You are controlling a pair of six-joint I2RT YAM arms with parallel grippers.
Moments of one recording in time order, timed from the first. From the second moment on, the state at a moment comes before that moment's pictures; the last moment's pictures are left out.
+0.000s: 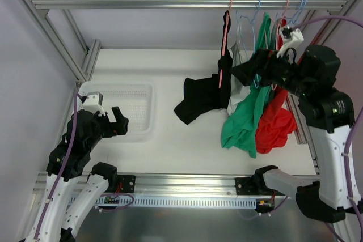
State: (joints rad) left arm -0.28 0.46 0.86 -0.90 -0.10 -0.32; right arm 0.29 1.05 1.72 -0.92 -0.36 0.35
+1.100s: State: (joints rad) left arm -0.28 0.49 0.85 -0.87 -0.05 -0.33; right arm 0.57 1.77 2.18 -0.96 0.54 0.22
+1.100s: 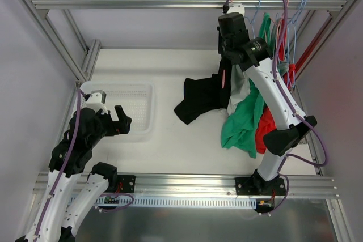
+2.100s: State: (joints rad) left arm -0.30 0.51 0.84 -0.85 -0.01 -0.32; right arm 0.57 1.59 2.04 -0.80 0.43 0.24
